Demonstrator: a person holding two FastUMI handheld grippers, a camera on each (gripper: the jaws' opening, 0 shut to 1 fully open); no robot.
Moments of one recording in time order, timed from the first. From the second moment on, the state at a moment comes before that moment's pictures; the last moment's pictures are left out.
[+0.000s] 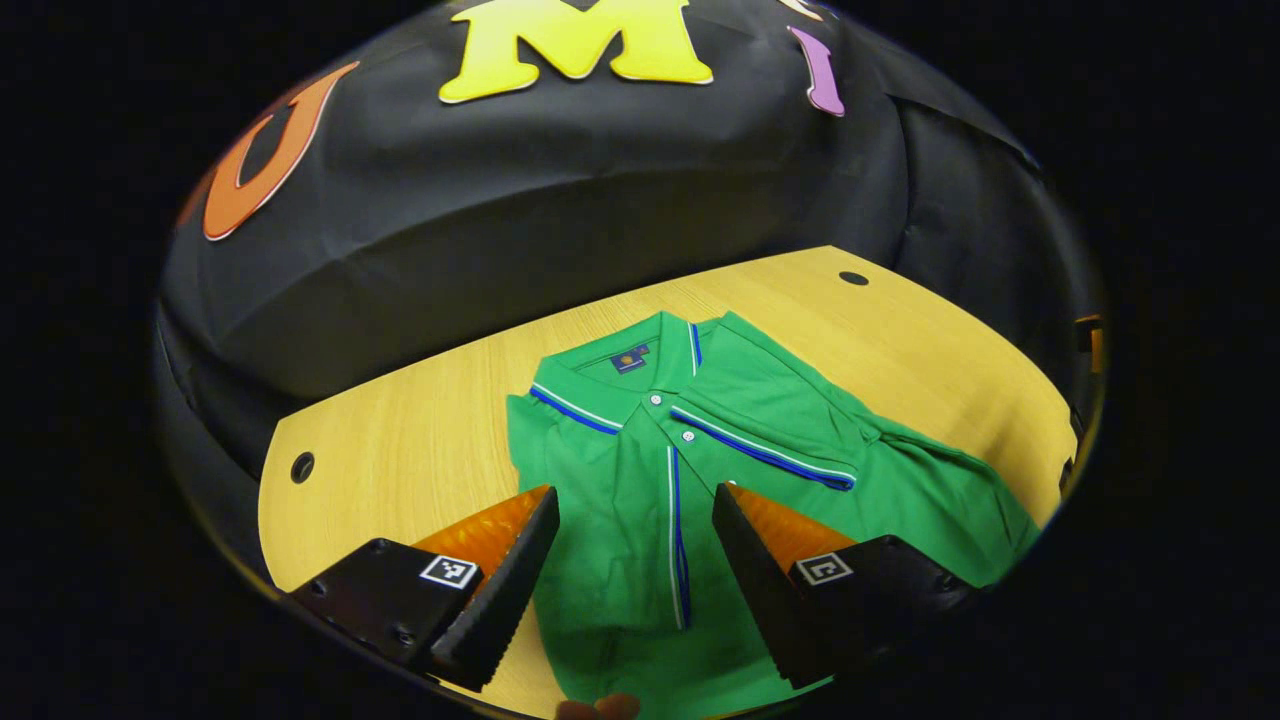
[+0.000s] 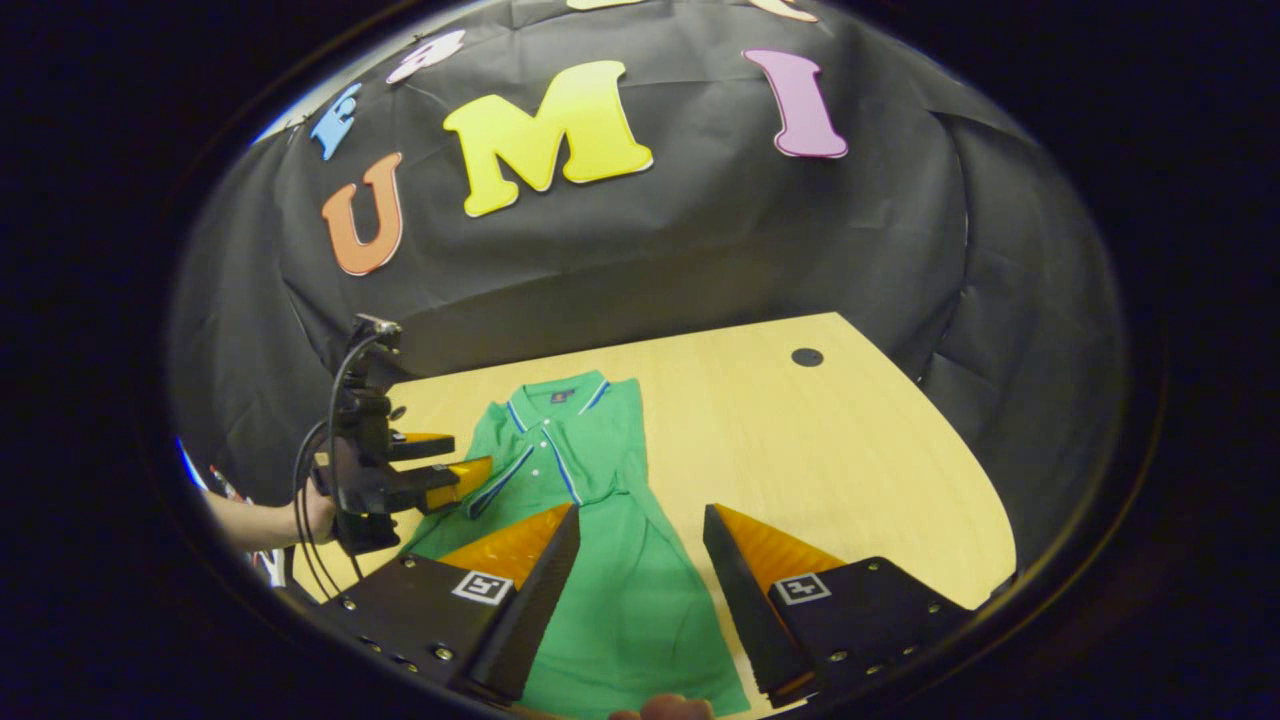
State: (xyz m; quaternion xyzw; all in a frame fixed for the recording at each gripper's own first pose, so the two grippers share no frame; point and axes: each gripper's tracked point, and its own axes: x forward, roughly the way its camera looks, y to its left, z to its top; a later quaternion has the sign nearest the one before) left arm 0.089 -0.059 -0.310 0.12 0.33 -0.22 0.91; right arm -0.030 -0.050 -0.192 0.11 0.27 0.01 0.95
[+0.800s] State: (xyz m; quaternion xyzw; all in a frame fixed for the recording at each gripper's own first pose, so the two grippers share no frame) left arm -0.246 0.072 -0.332 0.00 0.54 -0.21 0.82; right arm -0.186 -0.080 -0.319 -0.09 0.45 0.17 0.87
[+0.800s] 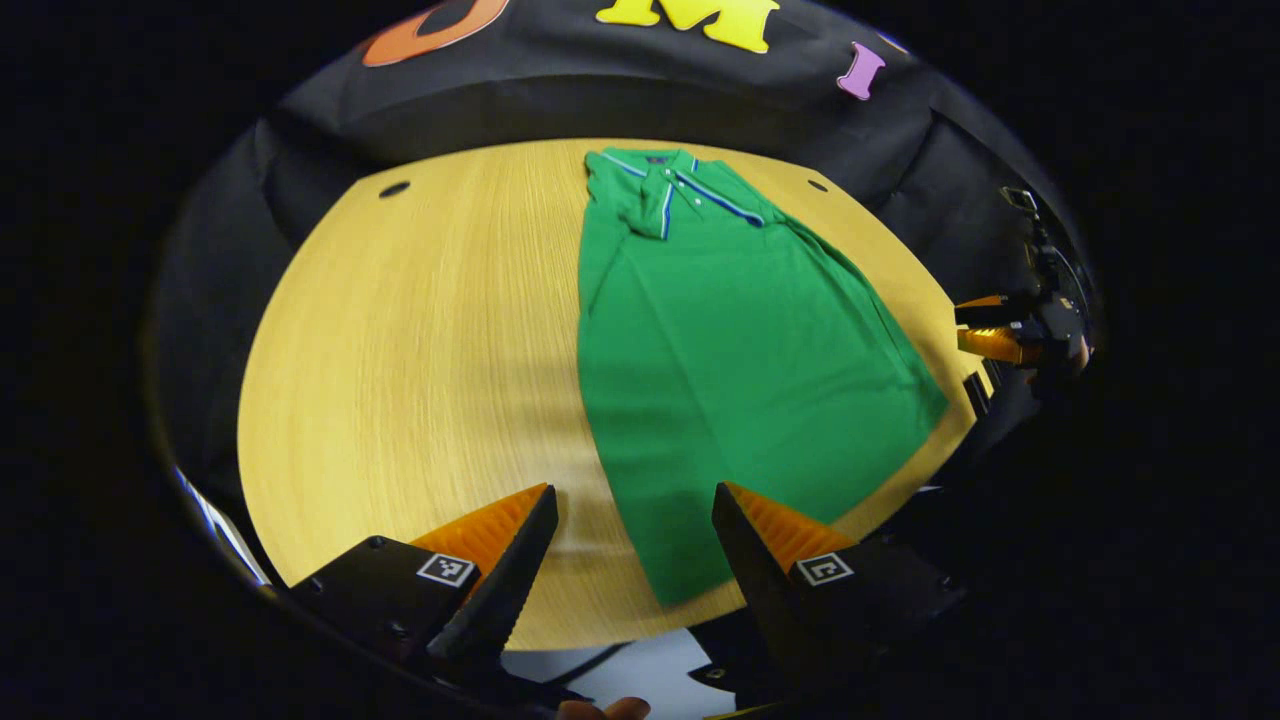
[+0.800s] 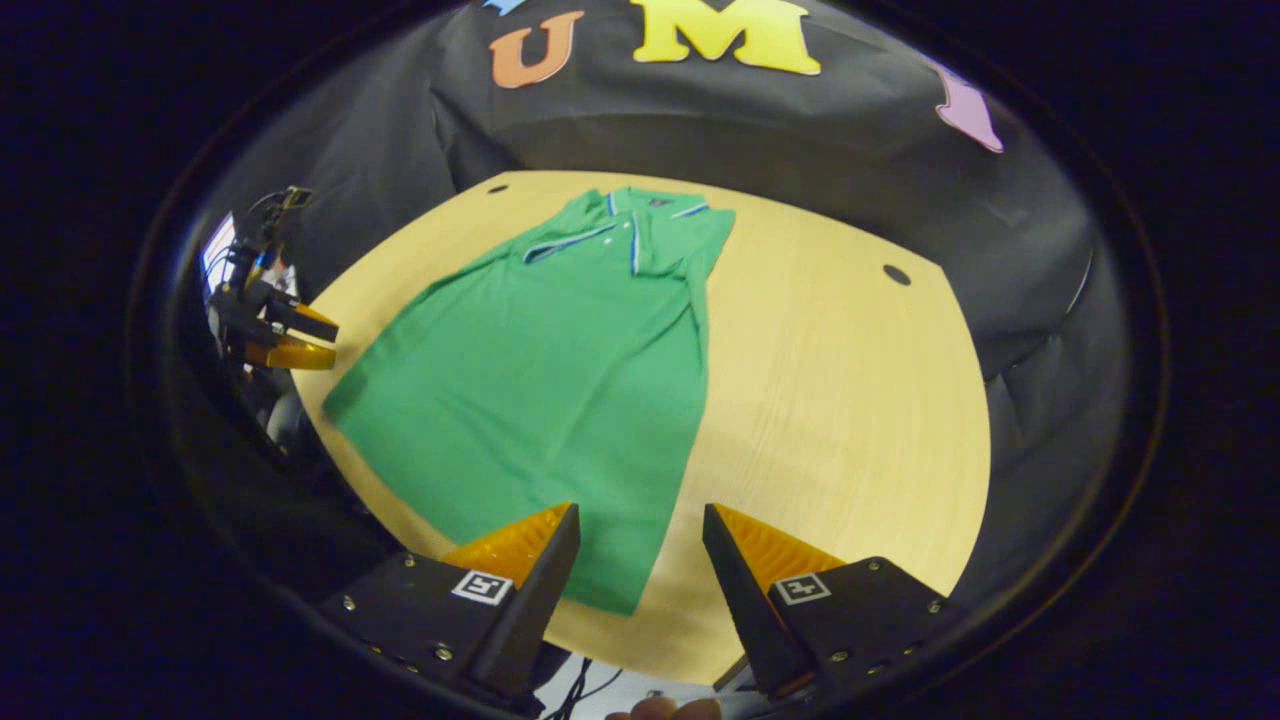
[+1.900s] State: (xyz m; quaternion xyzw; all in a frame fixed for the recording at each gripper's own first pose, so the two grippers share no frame) left arm -0.281 0.054 -0.368 0.10 0.55 -0.21 0.80; right arm -0.204 -0.071 -0.385 -0.13 0.50 0.19 0.83
